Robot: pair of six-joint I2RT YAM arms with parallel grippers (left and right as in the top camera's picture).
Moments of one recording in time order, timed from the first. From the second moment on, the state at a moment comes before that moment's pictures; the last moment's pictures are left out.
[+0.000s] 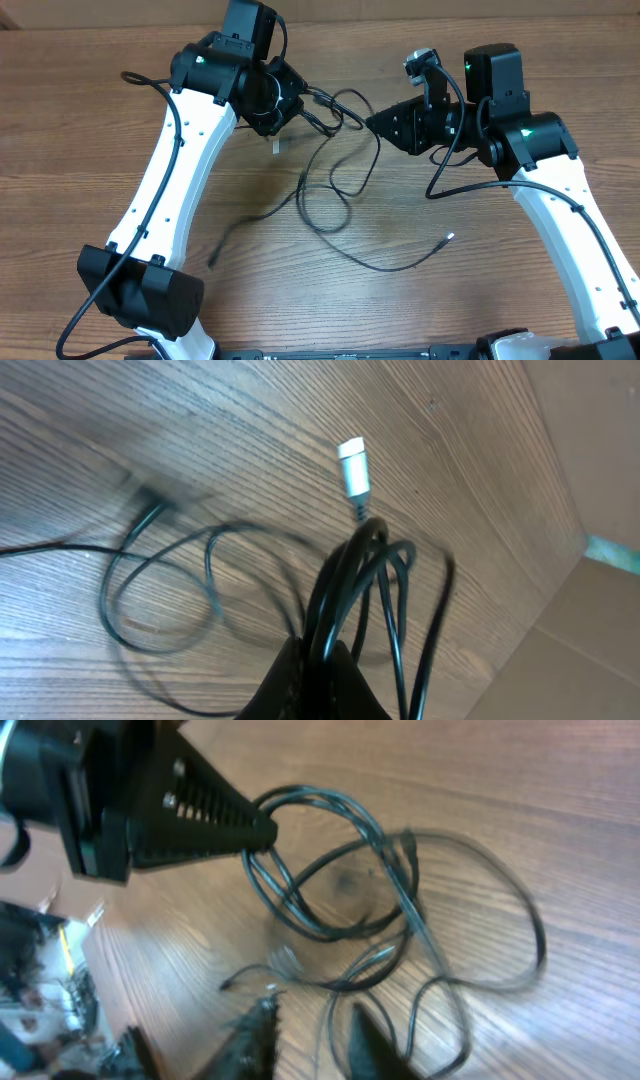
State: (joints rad) left arm -0.31 1.84 1.91 -1.16 0.27 -1.10; right arm 0.24 1.48 1.40 -0.71 -0.70 0.07
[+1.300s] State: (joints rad) left arm -0.31 1.84 1.91 -1.13 0.69 -0.18; right arm 0.24 1.48 1.40 -0.77 -0.53 0.07
